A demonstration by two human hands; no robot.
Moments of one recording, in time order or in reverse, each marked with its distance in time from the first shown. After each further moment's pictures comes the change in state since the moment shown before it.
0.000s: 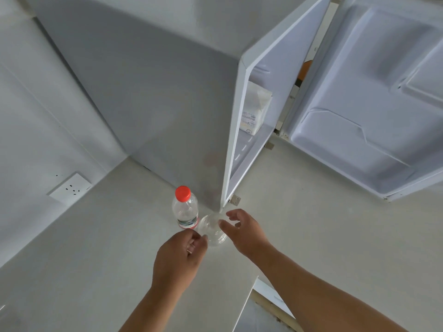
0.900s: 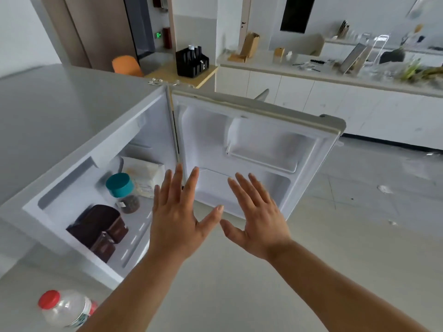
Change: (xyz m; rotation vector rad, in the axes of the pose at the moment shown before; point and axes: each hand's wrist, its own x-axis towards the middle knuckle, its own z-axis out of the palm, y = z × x) left_hand 0.076 0.350 0.072 0.258 0.183 0.780; right_hand -0.081 -0.003 -0.346 -0.673 0.704 -0.590
